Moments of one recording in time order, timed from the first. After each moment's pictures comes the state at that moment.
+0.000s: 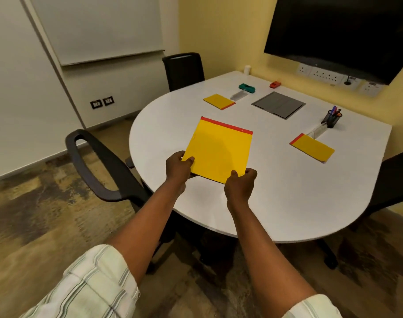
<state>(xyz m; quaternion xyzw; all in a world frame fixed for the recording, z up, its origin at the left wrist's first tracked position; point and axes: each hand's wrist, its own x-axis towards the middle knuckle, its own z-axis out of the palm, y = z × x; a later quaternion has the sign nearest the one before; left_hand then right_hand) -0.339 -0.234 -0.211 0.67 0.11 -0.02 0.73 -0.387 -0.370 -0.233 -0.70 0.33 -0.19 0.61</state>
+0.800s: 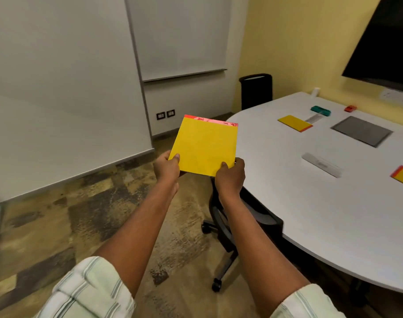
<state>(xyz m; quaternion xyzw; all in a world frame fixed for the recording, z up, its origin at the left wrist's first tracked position) -0.284 0.232 -0.180 0.61 0.24 0.13 0.74 -0.309 0.094 -0.180 -0.76 0.18 -0.16 0.61</state>
